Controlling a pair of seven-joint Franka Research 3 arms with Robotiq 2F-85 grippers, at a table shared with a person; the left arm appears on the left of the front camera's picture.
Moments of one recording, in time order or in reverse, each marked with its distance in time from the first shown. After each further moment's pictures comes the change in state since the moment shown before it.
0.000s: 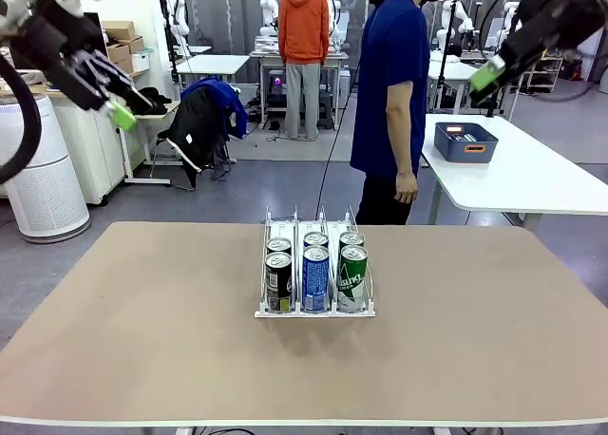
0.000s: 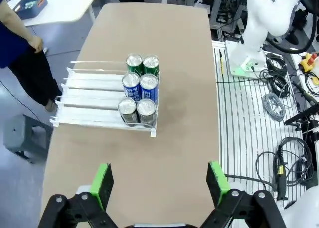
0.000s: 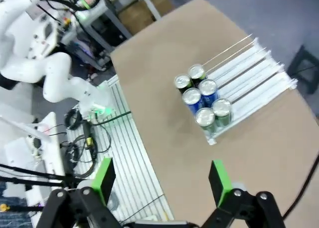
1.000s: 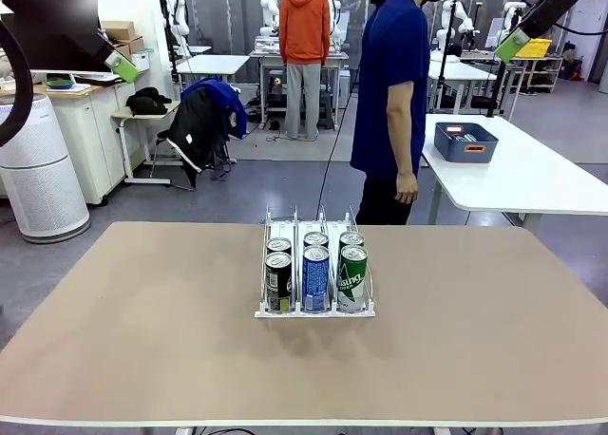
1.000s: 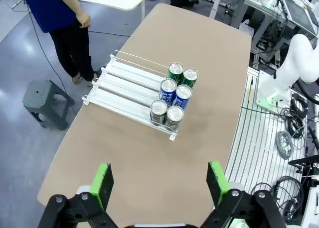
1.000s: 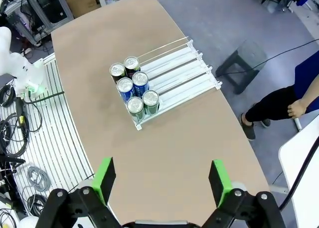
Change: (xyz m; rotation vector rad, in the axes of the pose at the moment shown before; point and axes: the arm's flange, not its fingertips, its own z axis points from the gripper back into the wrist) left arm 0.031 0.005 0.036 0.177 0.012 0.254; right arm 0.026 0.019 0.051 -0.347 0.072 0.237
